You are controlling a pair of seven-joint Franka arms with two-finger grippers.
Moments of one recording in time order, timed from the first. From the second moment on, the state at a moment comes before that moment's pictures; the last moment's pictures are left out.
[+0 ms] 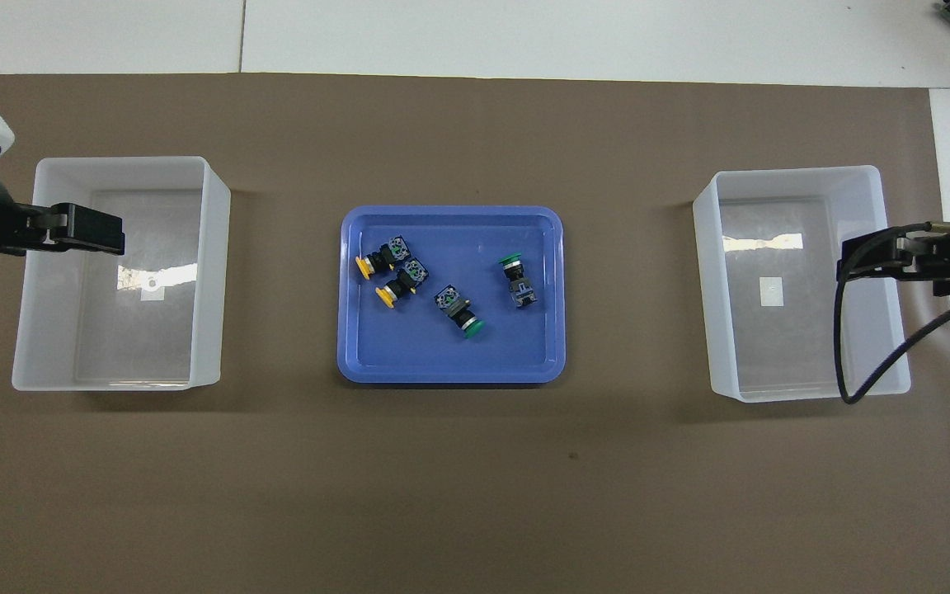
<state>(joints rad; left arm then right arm) -0.15 -0.02 0.02 -1.57 0.00 1.63 -0.08 -0.03 -0.05 0.06 -1.64 -0.01 1.60 0.19</state>
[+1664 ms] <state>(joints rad) -0.28 -0.04 0.00 -1.73 0.02 1.74 -0.16 0.21 0.16 0.07 -1.73 -0.01 2.04 0.27</state>
